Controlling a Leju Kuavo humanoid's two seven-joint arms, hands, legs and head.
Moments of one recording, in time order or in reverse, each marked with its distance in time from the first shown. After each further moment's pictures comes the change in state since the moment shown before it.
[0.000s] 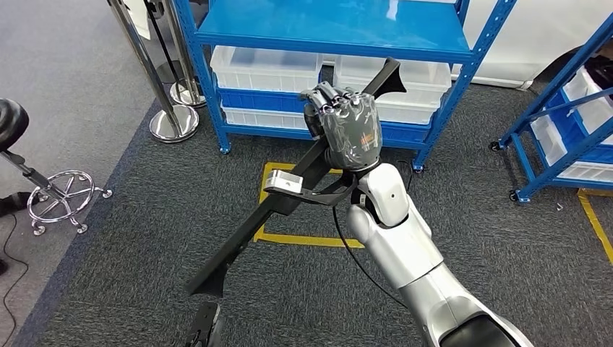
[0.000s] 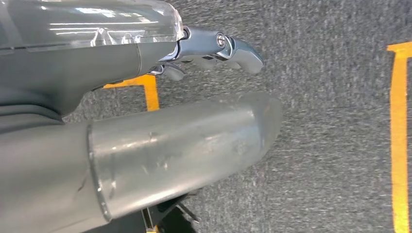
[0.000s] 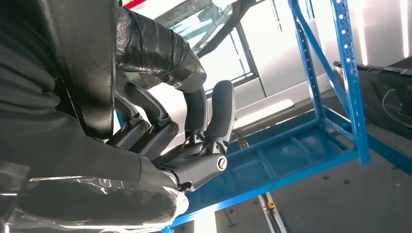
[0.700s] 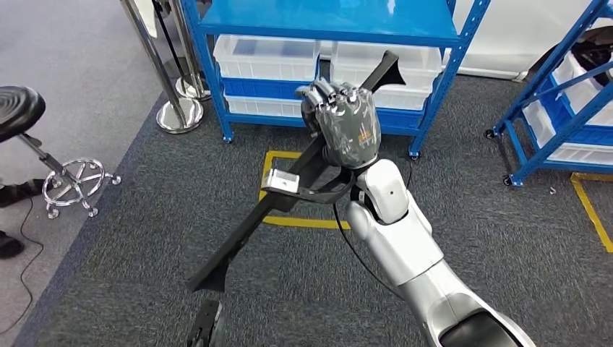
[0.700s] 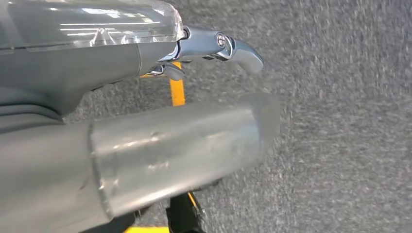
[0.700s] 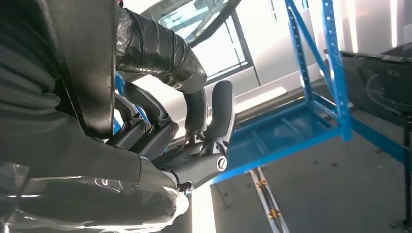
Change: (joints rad) left arm -0.009 -0.002 0.000 0.000 -0.002 -0.002 0.002; right arm -0.014 0.003 0.000 0.000 0.035 0.000 -0.006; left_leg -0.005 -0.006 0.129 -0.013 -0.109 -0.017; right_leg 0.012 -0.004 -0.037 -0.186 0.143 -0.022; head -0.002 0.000
